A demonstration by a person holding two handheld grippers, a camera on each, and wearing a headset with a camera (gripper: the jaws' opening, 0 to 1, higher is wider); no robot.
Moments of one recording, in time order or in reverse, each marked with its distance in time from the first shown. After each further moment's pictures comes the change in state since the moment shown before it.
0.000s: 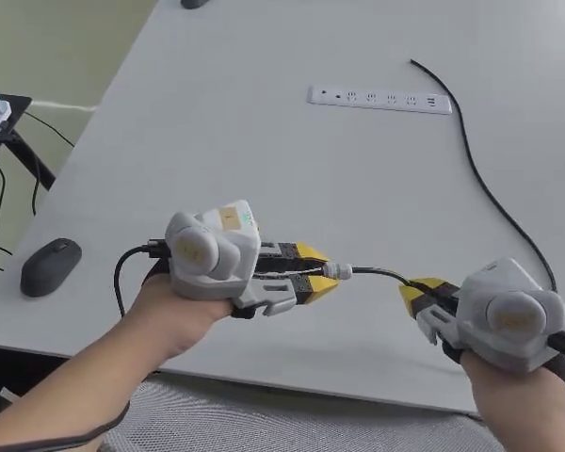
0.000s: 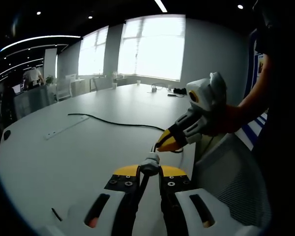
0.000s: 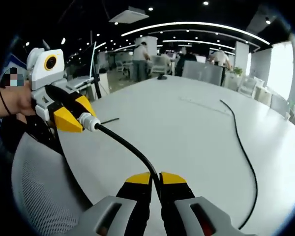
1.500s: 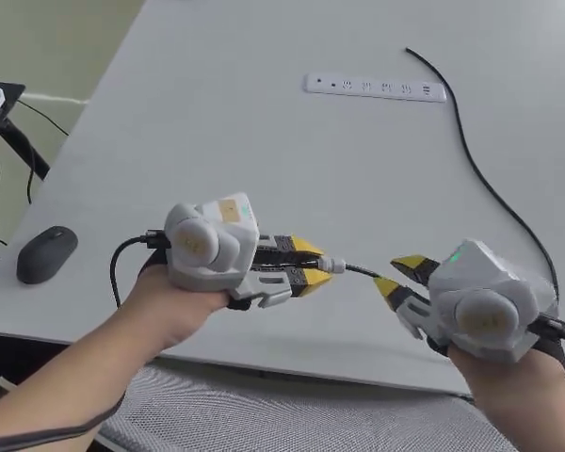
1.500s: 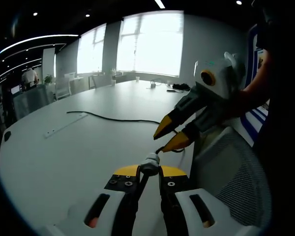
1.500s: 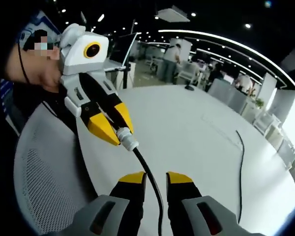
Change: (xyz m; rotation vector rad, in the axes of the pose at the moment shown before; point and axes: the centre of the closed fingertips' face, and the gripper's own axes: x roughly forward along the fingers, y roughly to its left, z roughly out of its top) left arm 0.001 -0.007 -0.009 0.017 0.034 0.003; right arm -0.014 0.059 0.033 -0.435 0.000 0.145
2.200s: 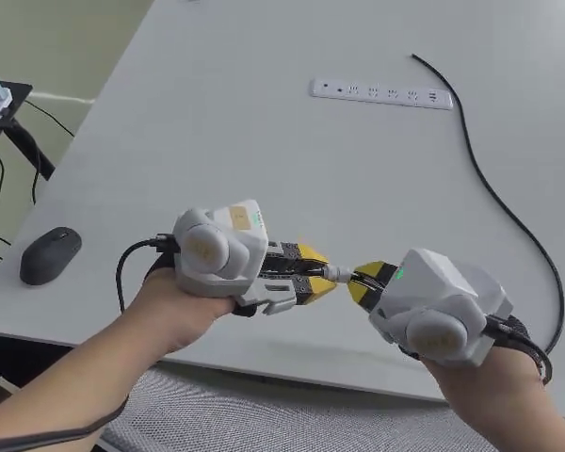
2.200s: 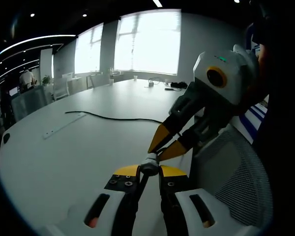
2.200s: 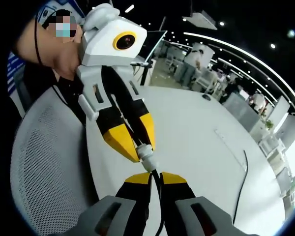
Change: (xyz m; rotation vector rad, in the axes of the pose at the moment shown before) left arm 0.000 -0.001 -0.002 0.016 0.011 -0.015; right arm 0.016 0.022 0.016 -0.156 0.020 0.053
